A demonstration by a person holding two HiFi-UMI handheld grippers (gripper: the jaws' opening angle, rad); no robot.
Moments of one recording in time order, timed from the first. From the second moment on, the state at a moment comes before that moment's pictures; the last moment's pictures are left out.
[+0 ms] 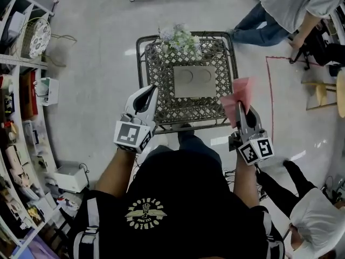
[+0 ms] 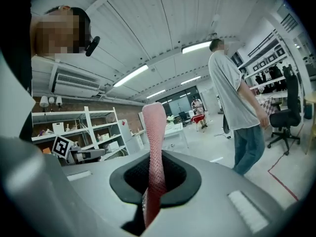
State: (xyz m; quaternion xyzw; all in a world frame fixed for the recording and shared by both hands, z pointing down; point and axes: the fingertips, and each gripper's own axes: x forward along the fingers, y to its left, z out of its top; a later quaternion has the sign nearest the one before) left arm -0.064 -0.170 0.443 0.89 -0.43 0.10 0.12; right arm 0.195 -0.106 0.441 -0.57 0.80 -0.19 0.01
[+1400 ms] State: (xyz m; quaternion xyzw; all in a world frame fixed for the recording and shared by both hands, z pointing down) left arm -0.185 -0.156 0.452 0.79 -0.58 0.15 0.14; right arm 0.021 -0.253 0.829 -0.43 0.71 -0.50 -0.23
